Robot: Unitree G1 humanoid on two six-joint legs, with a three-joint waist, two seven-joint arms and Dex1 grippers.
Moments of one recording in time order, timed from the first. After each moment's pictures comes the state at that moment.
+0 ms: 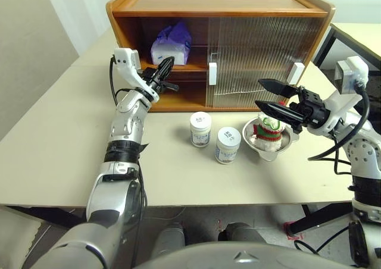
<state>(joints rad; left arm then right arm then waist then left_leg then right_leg) -0.65 0.27 0.18 0.41 -0.43 0.04 -0.62 -0.37 -0.55 -0.18 -0.15 0.86 0.53 1.07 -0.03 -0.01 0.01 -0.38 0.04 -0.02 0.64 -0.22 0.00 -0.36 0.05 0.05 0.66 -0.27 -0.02</state>
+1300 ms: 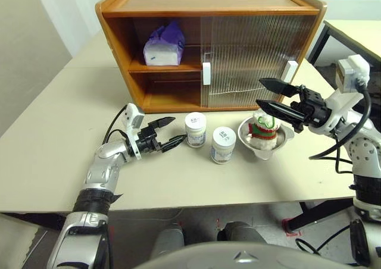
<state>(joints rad) -0.29 0.45 0.04 0.41 -0.35 -0.03 -1.10 -0.38 -0.56 -0.19 -0.14 0.86 0.53 1.07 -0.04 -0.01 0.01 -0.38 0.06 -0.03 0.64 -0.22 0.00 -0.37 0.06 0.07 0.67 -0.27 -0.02</state>
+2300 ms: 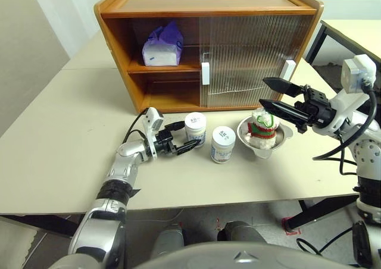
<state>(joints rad) -0.39 0.34 -0.02 0.64 -0.28 -0.18 -1.14 -0.36 -0.57 -0.21 -0.17 0.86 0.55 1.05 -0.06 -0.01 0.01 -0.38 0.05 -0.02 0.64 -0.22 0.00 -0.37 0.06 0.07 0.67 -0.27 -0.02</state>
